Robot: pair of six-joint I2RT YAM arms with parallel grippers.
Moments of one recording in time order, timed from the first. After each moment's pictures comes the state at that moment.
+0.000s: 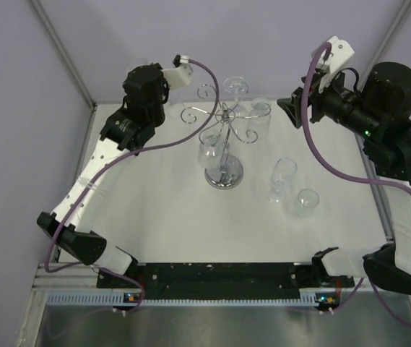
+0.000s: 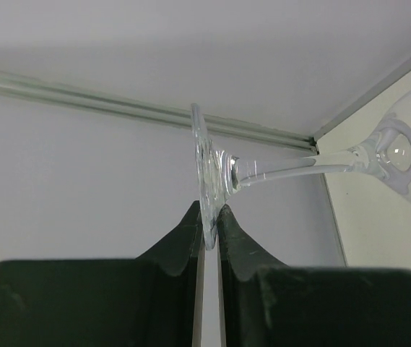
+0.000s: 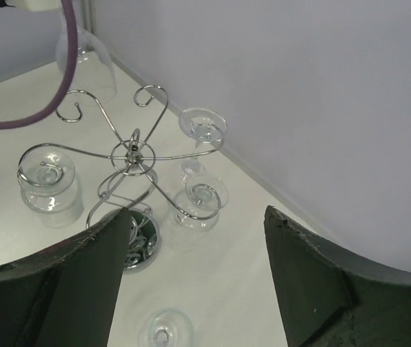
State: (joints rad) left arm -0.52 1.48 1.81 -0.46 -0.73 1.03; right arm 0.45 1.28 2.06 -0.89 -0.21 -0.30
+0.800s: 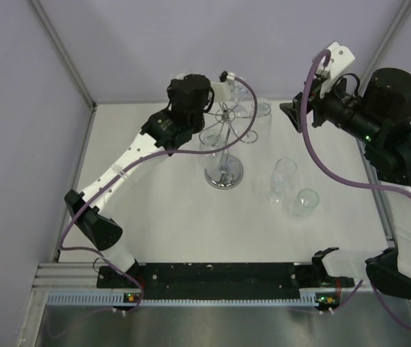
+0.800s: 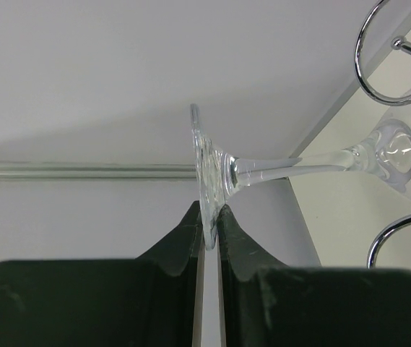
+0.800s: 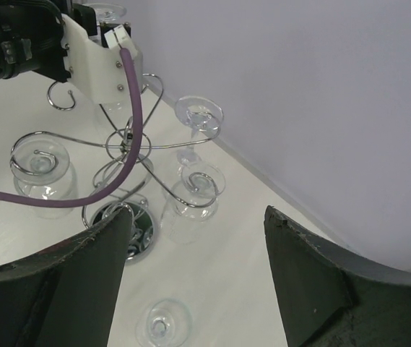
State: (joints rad) left arm -0.73 1.66 1.87 -0.45 -0.81 1.08; right arm 0.45 1.24 2.00 -0.89 -0.19 -0.31
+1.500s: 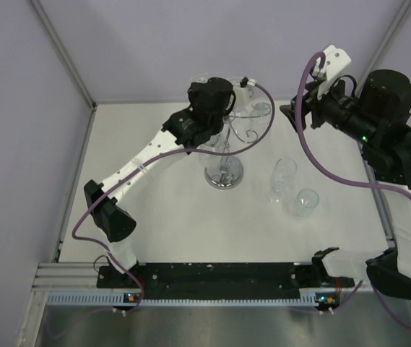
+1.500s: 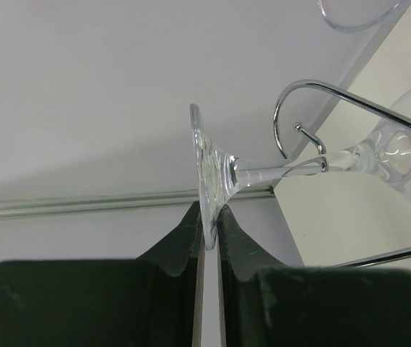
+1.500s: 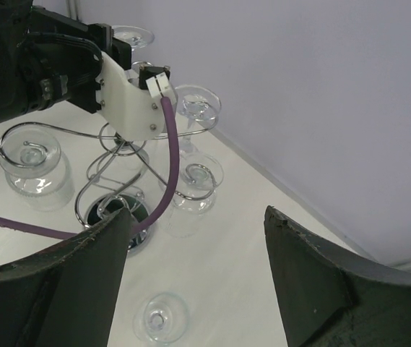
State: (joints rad) left arm -0.80 1.79 1.98 -0.48 -0.81 1.05; right arm 0.45 1.23 1.97 -0.89 -0.17 -0.32
